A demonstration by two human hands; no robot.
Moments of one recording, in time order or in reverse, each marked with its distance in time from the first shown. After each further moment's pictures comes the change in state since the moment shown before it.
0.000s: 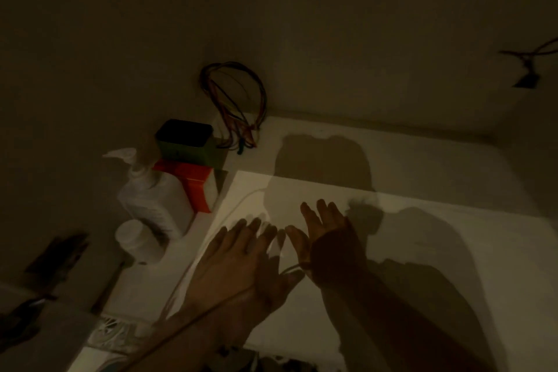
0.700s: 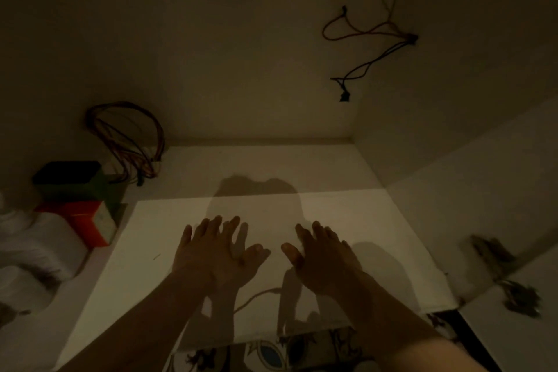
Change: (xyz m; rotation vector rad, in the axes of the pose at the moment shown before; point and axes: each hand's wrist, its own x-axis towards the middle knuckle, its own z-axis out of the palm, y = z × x) left_hand 0.055 0.097 0.025 0.074 -0.051 0.075; right_hand -0.117 0.122 -0.070 -0.052 -0.116 0.334
